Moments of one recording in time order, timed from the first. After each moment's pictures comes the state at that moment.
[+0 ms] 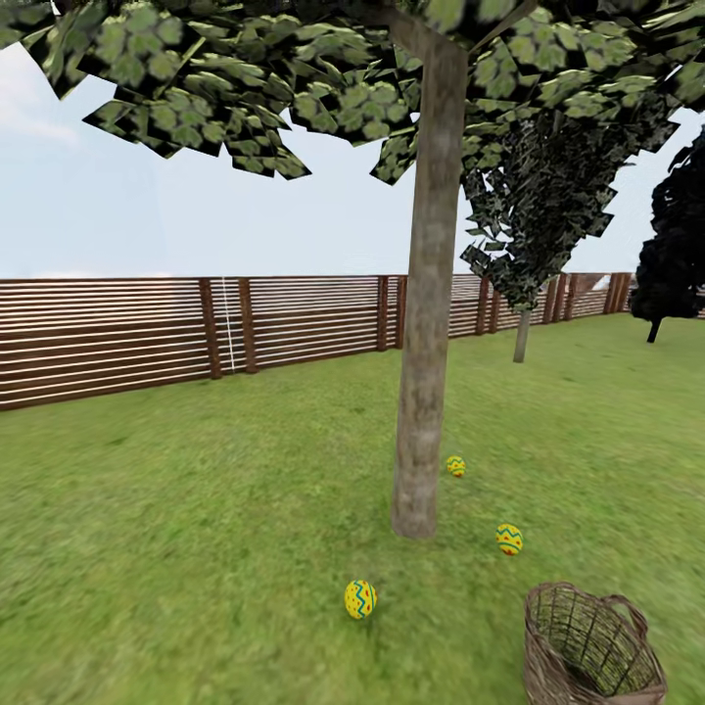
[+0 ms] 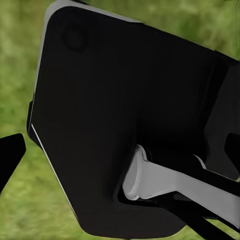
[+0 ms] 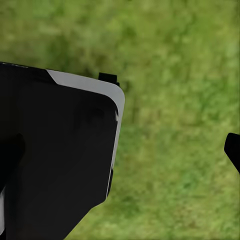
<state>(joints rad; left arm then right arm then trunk) -0.03 0.03 0.09 0.05 0.21 0.07 -0.19 -0.23 -0.05 -0.07 0.10 0.25 0.08 0.02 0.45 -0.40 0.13</state>
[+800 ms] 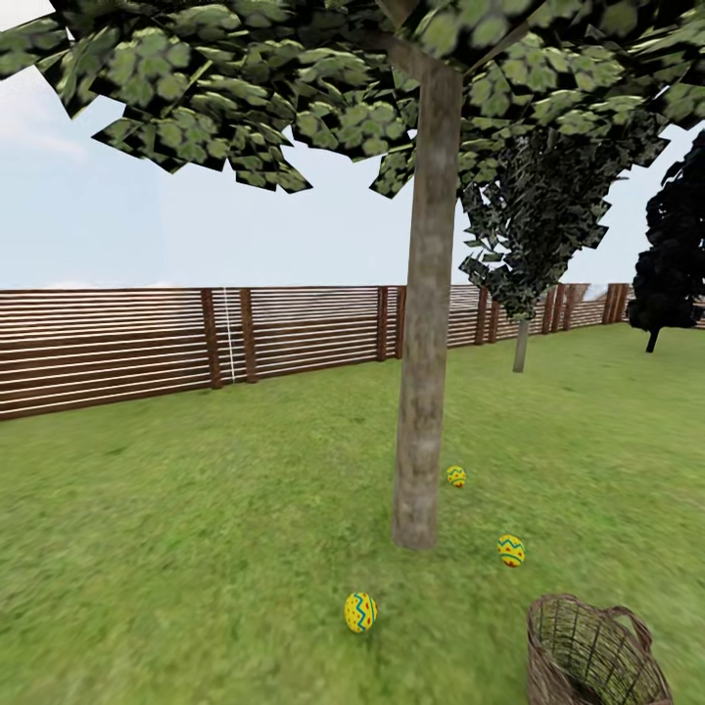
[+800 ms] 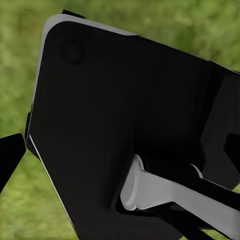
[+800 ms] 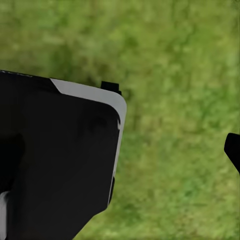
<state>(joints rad) -0.03 0.03 0.09 0.06 0.22 0.07 -0.19 -0.23 -0.04 -0.07 0.10 0.25 0.08 0.02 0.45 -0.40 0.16</state>
